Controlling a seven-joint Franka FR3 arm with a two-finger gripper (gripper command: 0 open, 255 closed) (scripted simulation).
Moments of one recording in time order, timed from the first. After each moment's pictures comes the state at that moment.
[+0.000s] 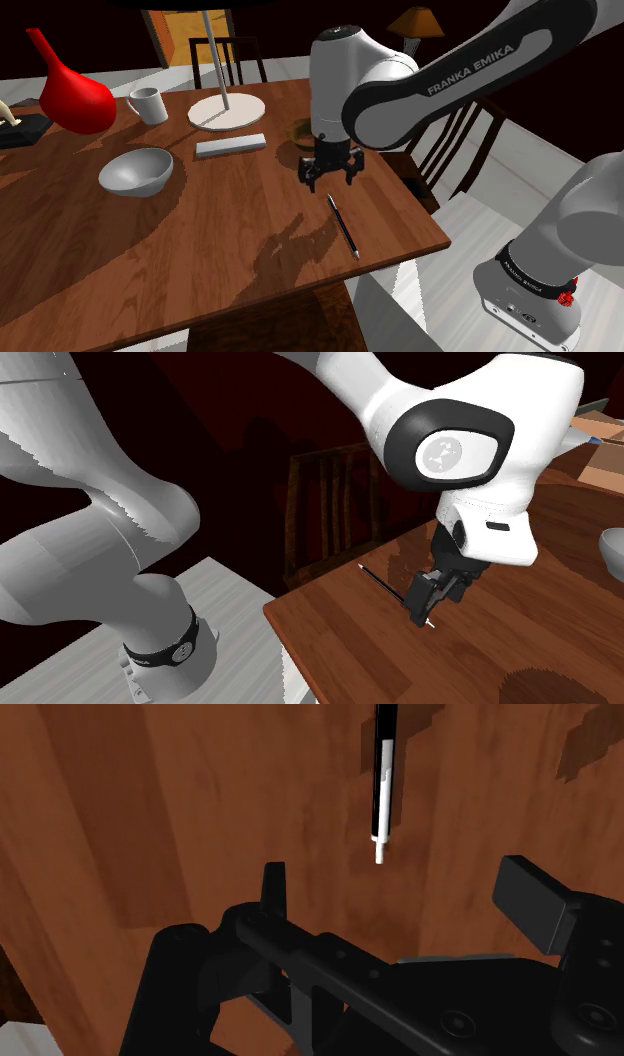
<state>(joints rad) 0.08 -0.12 0.53 -2.37 0.01 2.24 0.98</state>
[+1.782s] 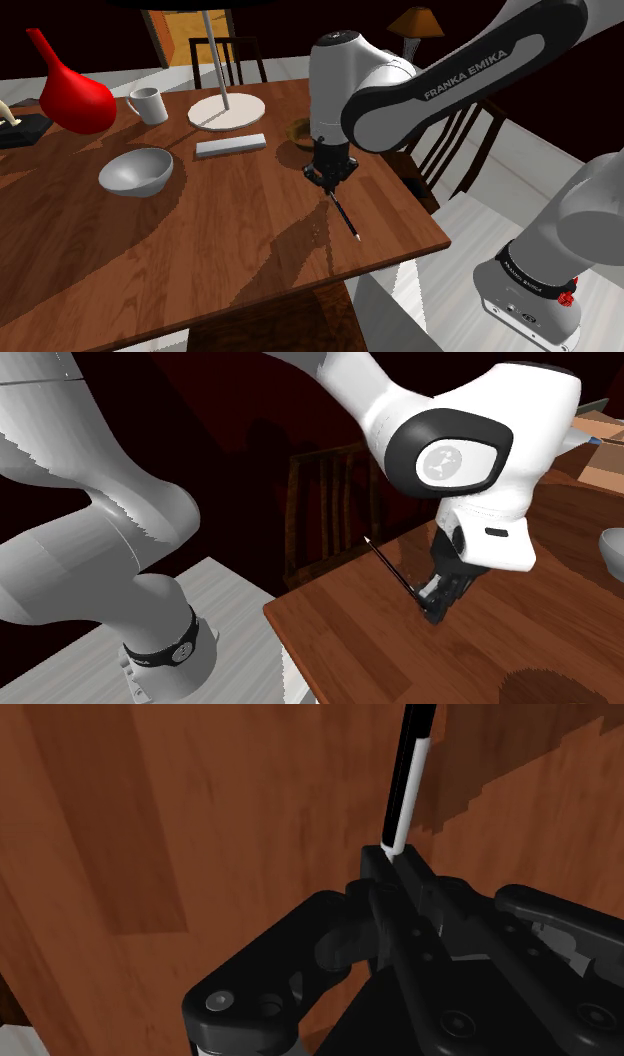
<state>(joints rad) 0.07 -0.10 0.53 -2.37 0.00 2.26 0.99</state>
